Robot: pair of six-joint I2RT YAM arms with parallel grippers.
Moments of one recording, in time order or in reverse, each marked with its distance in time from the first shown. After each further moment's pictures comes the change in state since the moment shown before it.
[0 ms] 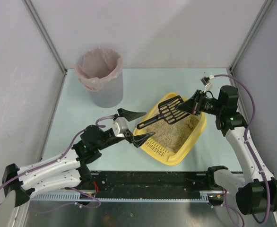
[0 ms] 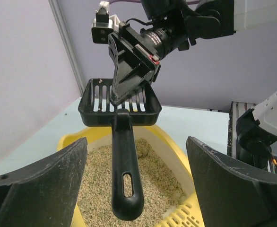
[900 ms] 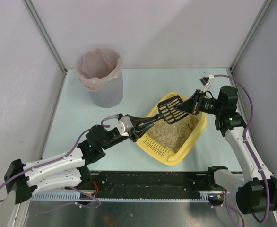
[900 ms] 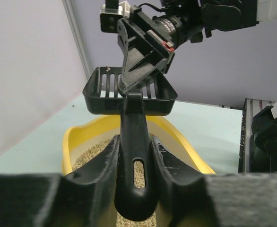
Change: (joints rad) left arm -0.008 0.074 -0.026 0.095 -0.047 0.008; right arm 0.000 0.006 -0.026 0.088 -0.043 0.075
